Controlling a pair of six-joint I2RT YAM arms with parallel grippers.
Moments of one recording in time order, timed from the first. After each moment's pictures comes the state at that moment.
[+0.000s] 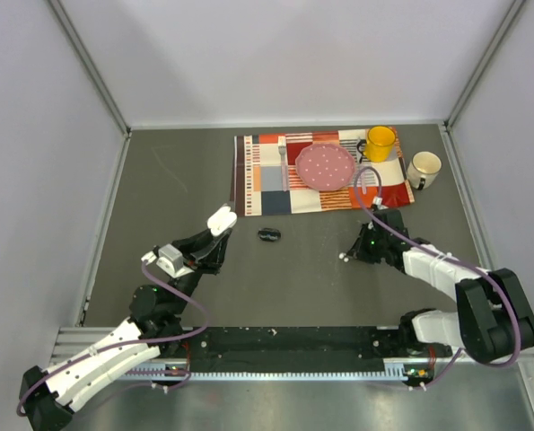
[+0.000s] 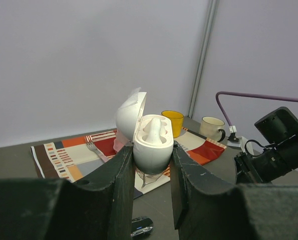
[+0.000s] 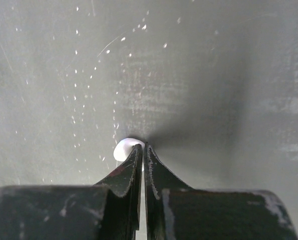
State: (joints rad) left arm -0.86 0.29 0.06 0.76 -0.23 -0.03; right arm 0.27 1.26 0.47 -0.12 -0.19 0.56
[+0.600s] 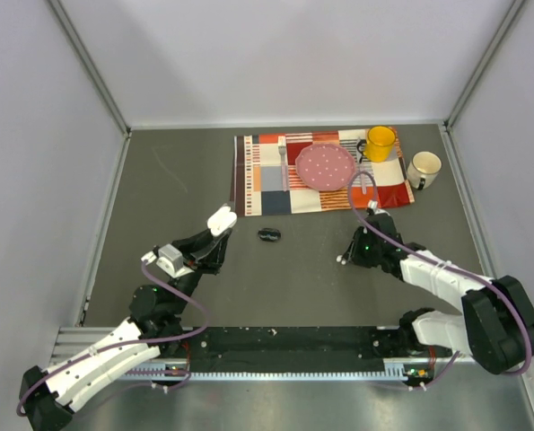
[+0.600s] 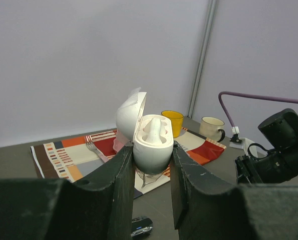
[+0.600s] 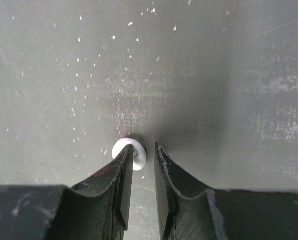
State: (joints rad) left arm -0.86 0.29 0.06 0.76 -0.23 -0.03; right arm 0.41 1.19 0.44 -0.14 -0.05 0.63
